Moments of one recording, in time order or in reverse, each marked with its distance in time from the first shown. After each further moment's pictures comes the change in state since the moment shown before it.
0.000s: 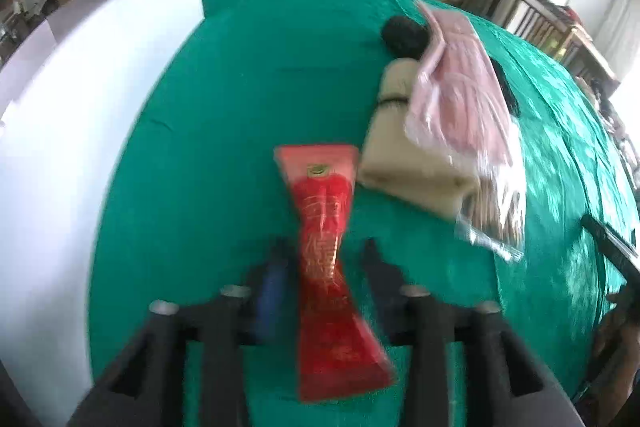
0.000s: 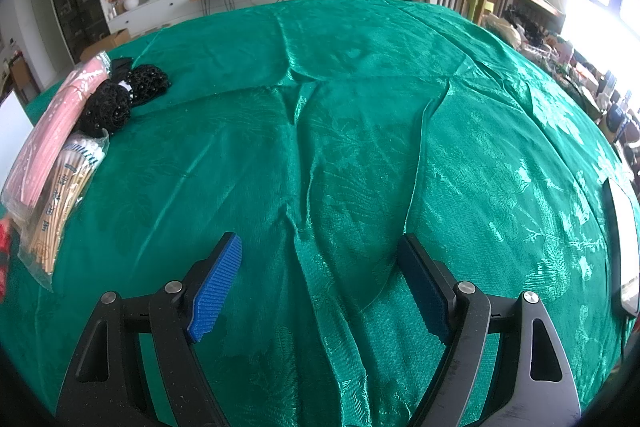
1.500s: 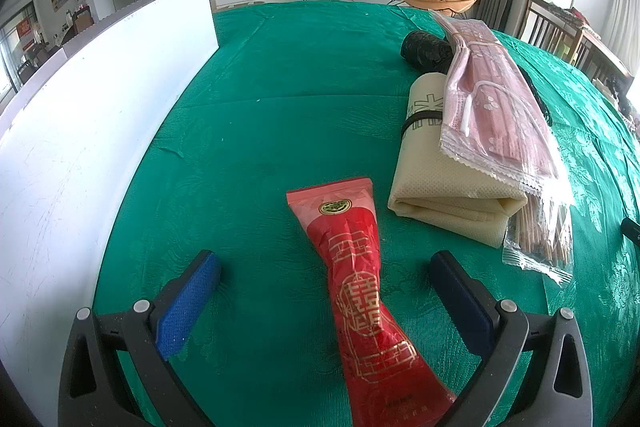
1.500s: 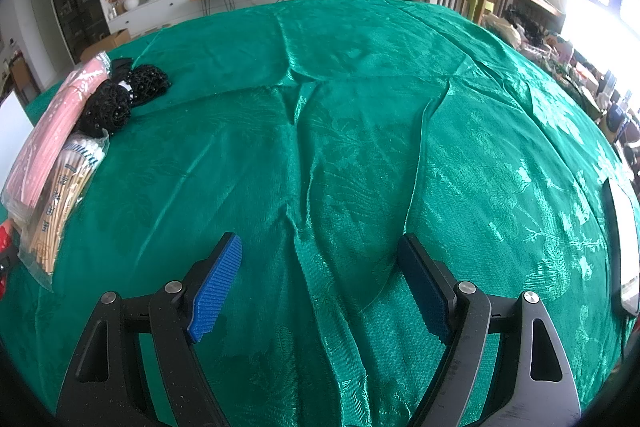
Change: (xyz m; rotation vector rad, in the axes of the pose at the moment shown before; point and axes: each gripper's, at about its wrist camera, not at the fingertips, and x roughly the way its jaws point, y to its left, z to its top) left arm 0.019 -0.007 -0.004 0.032 -0.086 0.125; right arm 0.000 0.001 0.000 0.000 0.000 -0.003
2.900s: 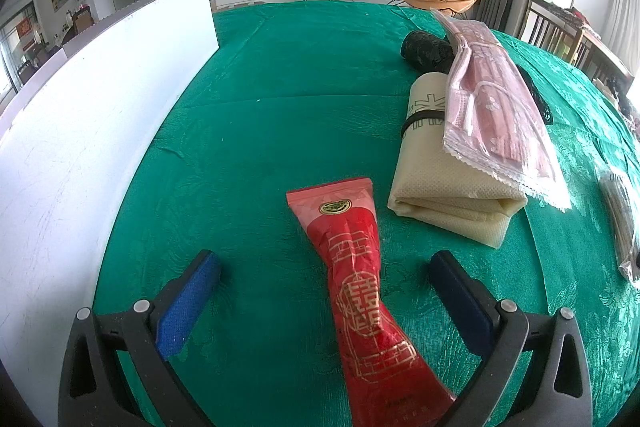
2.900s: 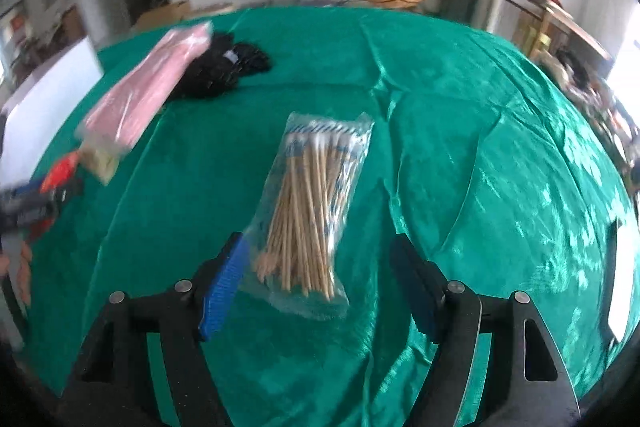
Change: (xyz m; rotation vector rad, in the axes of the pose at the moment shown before) left arm 0.000 0.001 0.001 0.001 0.000 0.000; right arm -0.050 0.041 -0.017 -0.163 0.001 0.131
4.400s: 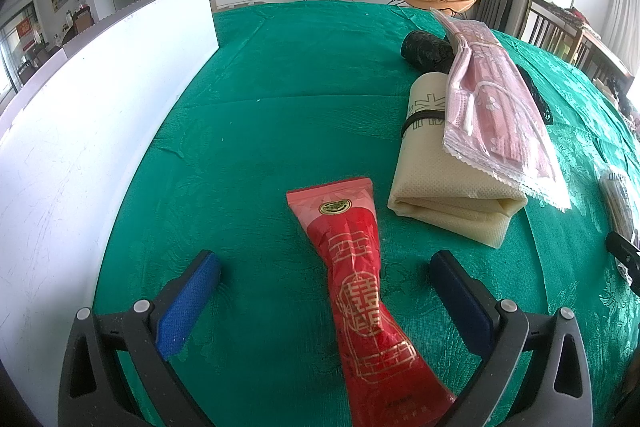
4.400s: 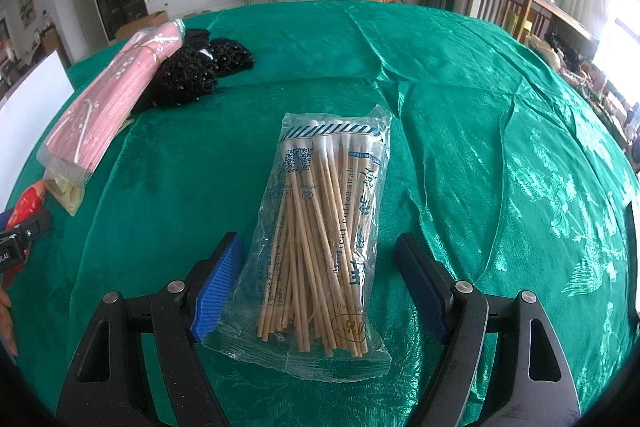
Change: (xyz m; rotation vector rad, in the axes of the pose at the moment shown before) left arm -0.003 -0.001 -0.004 0.001 0.000 0.000; right arm 0.037 0.007 0.005 0.047 -0.006 -0.035
